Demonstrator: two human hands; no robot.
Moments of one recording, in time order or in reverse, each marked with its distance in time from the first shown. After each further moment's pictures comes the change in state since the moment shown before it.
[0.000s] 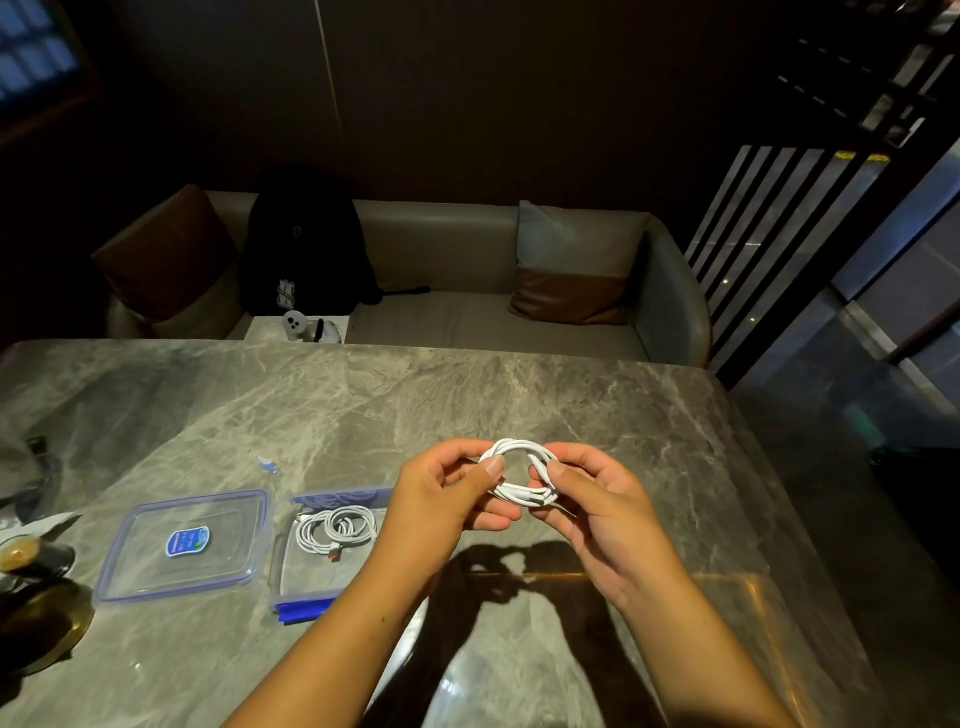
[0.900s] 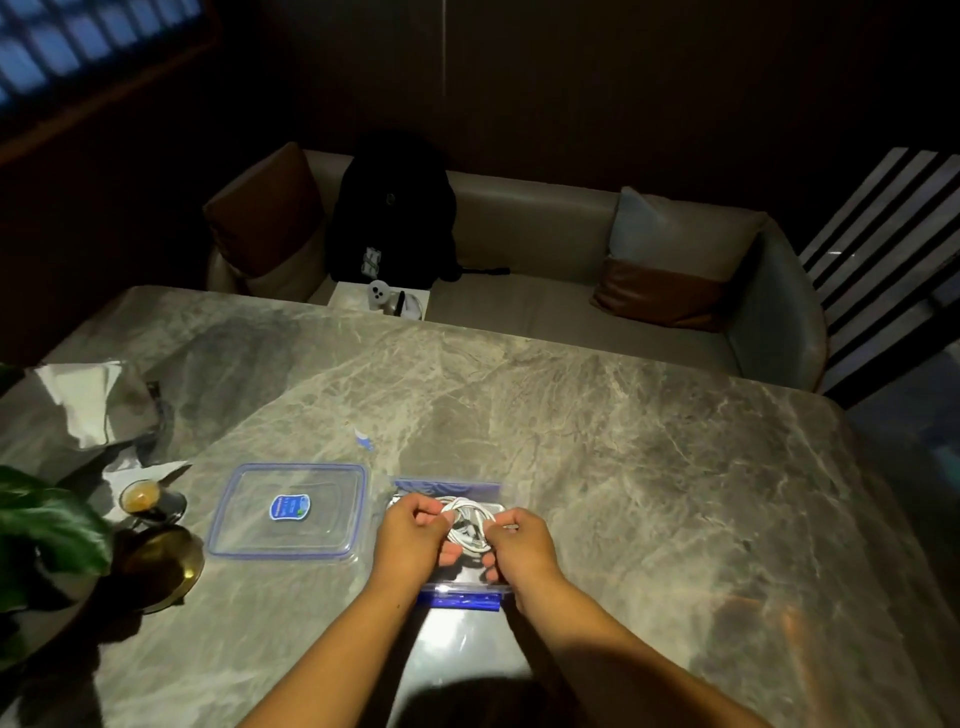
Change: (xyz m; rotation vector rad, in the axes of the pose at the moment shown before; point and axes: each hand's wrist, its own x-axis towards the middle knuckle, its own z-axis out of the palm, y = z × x) left_hand 0.034 -0.101 -0.182 0.302 0.487 -0.263; right_hand 0.089 0.192 0.119 -0.631 0.140 0.361
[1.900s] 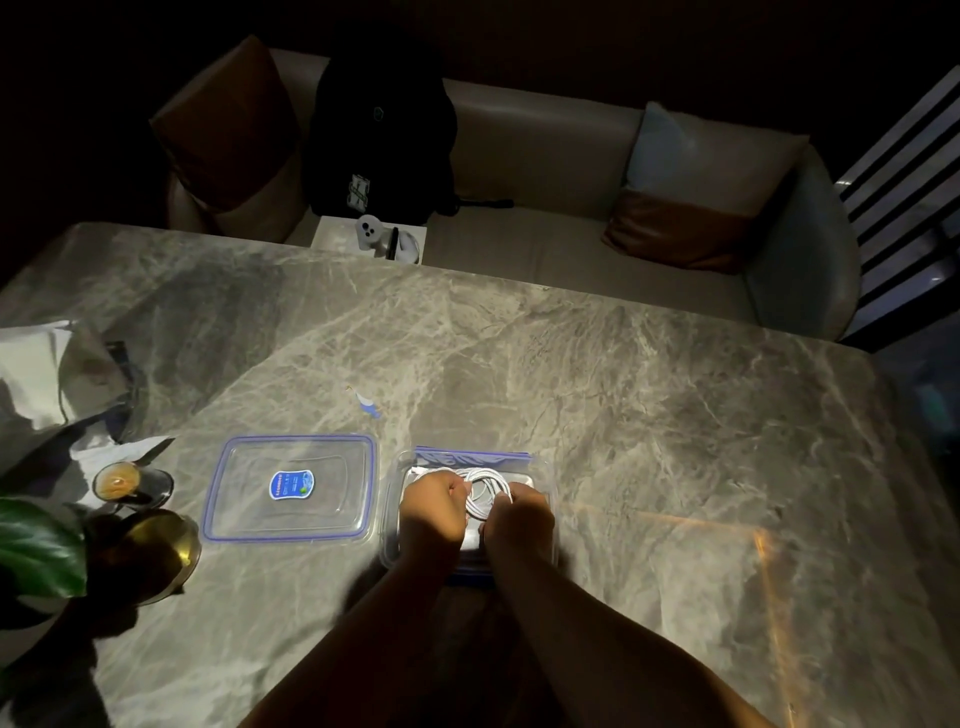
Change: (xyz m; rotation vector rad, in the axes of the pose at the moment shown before) left_hand 0.078 -0.064 0.009 0.538 -0.051 0.253; right_hand 0.039 0.014 0.056 -0.454 0.325 -0.107
